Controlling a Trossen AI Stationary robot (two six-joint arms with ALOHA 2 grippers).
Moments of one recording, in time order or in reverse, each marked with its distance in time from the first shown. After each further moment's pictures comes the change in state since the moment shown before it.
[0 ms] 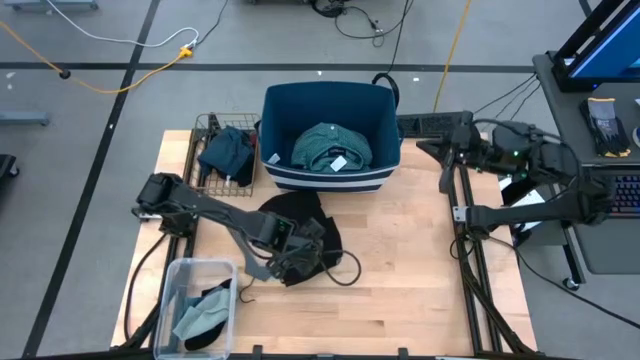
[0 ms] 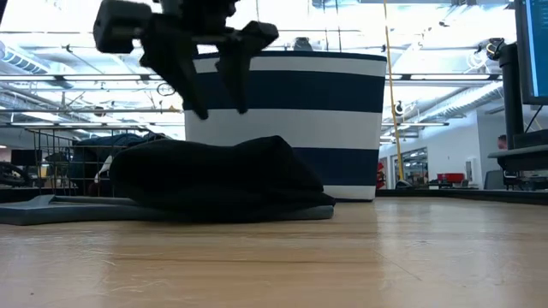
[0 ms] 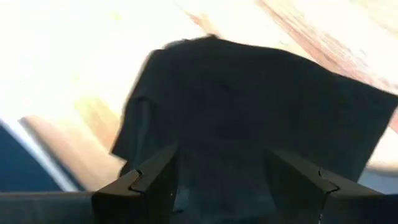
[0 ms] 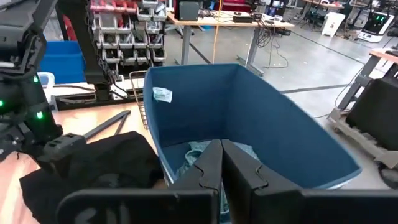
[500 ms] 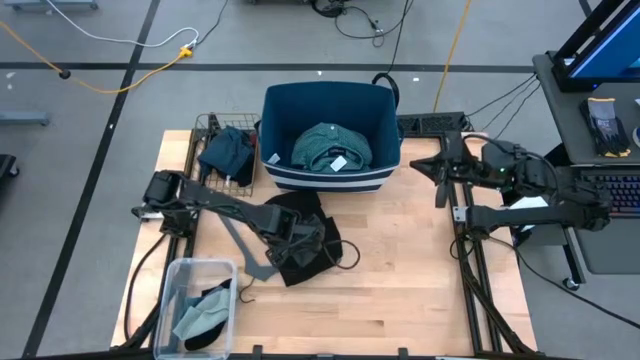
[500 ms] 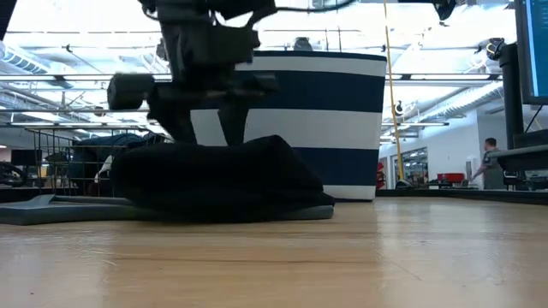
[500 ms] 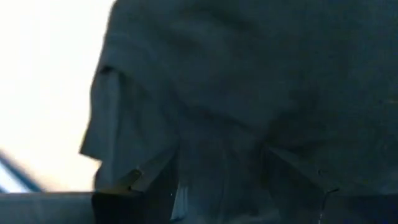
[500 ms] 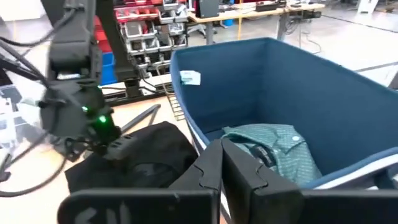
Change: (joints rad) left arm 0.098 0.027 -0.137 0.101 0.069 0.178; right arm 0.000 -0.152 -0.308 0.169 -0.106 0.139
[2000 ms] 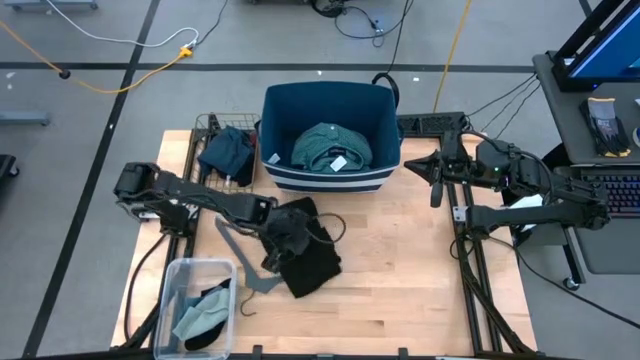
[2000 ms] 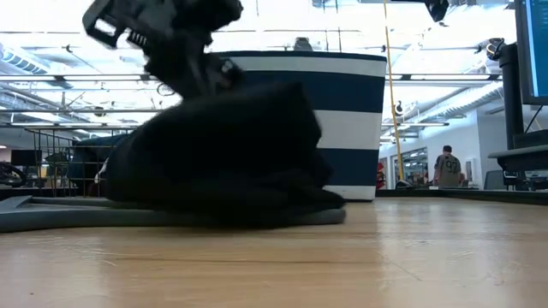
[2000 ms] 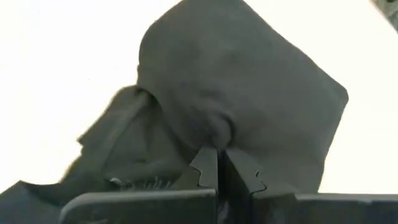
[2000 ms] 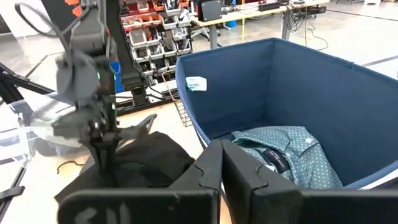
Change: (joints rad) left arm 0.046 -0.241 -0.227 0.269 0.296 -0.479; right arm -0.001 0.039 -0.004 0.059 -0.020 0.062
